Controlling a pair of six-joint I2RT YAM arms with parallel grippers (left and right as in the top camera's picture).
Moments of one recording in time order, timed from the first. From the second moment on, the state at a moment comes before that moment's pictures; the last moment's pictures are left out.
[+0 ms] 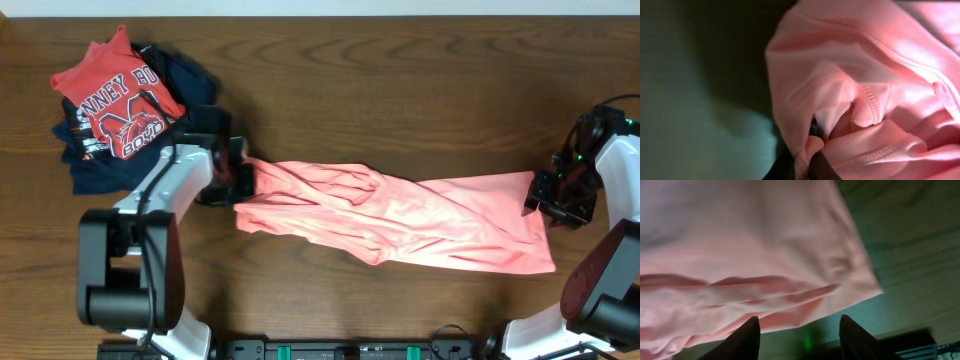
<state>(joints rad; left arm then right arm) -0.07 1.77 1.05 -0.78 0.16 -0.16 -0.38 1.74 1.27 -1.27 0.01 0.15</state>
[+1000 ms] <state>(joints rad) -0.56 1.55 1.08 -0.68 0.36 -0.56 -0.38 1.74 1.27 -1.29 0.05 0.16</state>
